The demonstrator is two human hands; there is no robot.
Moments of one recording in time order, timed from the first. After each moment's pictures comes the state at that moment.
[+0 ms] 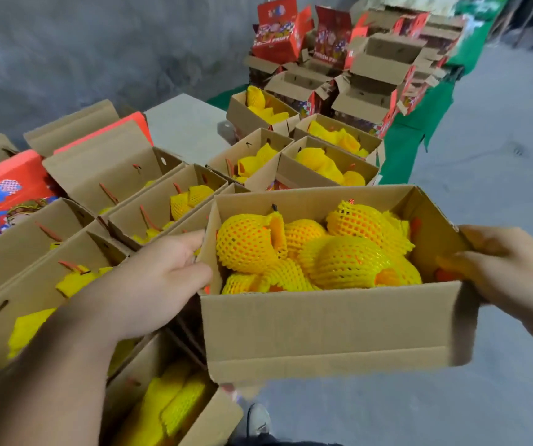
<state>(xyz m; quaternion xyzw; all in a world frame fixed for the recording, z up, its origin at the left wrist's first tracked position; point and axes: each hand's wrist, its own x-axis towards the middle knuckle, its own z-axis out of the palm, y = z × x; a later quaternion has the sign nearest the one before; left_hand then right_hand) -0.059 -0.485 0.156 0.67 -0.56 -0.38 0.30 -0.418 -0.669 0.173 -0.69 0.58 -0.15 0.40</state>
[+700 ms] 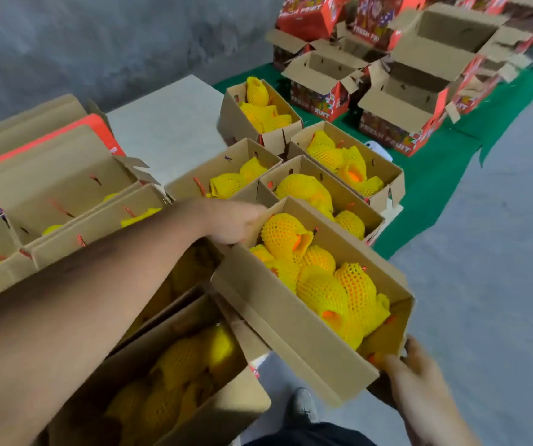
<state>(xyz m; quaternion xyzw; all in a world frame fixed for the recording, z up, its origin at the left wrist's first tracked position) -0.057 -0.873 0.102 0.73 -0.60 -0.34 -0.05 -0.412 -0.862 0.015 -0.39 0.64 -0.15 0.65</state>
